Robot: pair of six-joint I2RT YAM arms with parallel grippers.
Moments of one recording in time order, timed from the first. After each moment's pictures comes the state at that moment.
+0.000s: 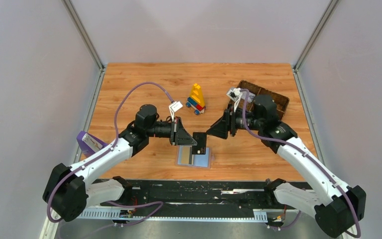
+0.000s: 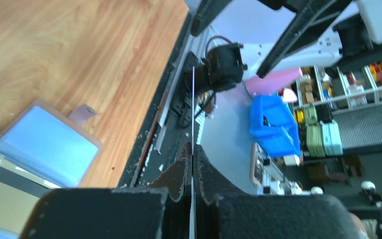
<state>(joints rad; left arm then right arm) -0.61 1.12 0.67 0.19 0.89 -0.70 0.51 1.01 0.87 -0.17 -0.78 0.39</state>
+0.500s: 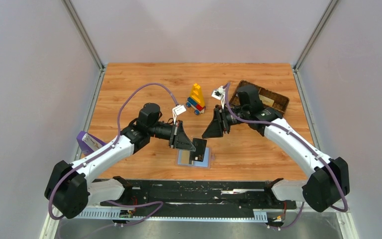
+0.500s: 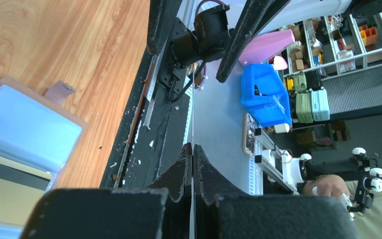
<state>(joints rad) -0.61 1.16 0.72 0.03 1.04 -0.58 0.51 1.28 1.05 -0.39 -1.01 0.22</state>
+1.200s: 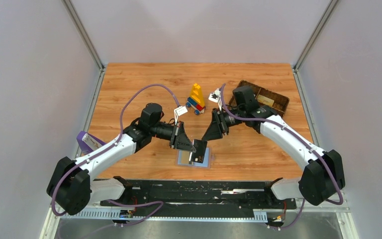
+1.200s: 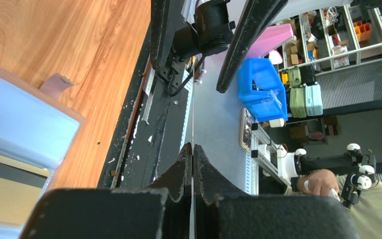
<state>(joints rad) -0.61 1.20 0.72 0.02 1.07 -0.57 0.51 1.35 1.07 -0.46 -1.10 0.16</state>
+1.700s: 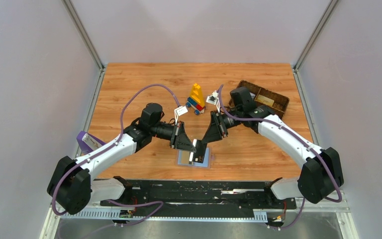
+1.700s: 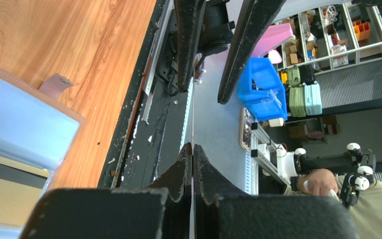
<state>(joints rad) -0.61 1.21 0.72 0.03 1.07 -0.57 0.53 1.38 1.07 -0.47 -1.16 0.15</state>
